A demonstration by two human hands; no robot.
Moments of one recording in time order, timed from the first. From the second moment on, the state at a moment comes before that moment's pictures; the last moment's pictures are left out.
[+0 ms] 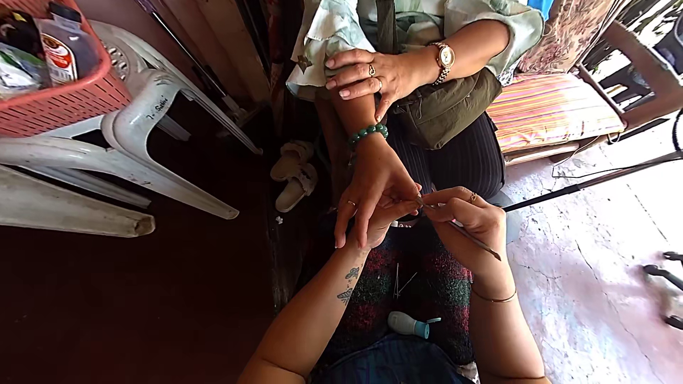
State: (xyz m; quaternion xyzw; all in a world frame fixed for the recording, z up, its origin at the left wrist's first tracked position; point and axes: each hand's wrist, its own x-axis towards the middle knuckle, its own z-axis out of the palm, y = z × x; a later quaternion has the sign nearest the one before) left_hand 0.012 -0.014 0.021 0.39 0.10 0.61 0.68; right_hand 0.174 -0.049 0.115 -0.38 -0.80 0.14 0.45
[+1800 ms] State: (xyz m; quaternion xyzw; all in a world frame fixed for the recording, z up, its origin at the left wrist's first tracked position) left_hand 0.008 -0.014 0.021 0.30 0.02 0.63 0.72; right_hand 0.190 -0.025 0.121 -0.26 -0.74 0.43 0.44
